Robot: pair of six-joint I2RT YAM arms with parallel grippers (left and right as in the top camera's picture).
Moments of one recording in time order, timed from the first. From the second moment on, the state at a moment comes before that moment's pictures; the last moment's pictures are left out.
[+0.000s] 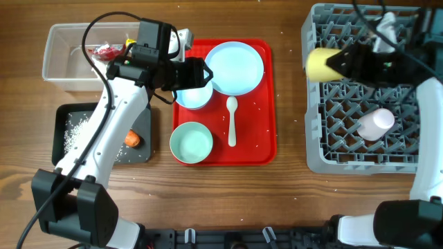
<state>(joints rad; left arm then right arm) -0.27 1.67 1.43 -0.75 0.41 -0.34 -0.24 1.59 1.68 -1.23 -0.58 0.05</state>
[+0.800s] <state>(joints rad) -0.37 1.67 1.21 -0.65 0.17 -0.34 -0.73 1.73 1.76 -1.35 -0.07 0.19</state>
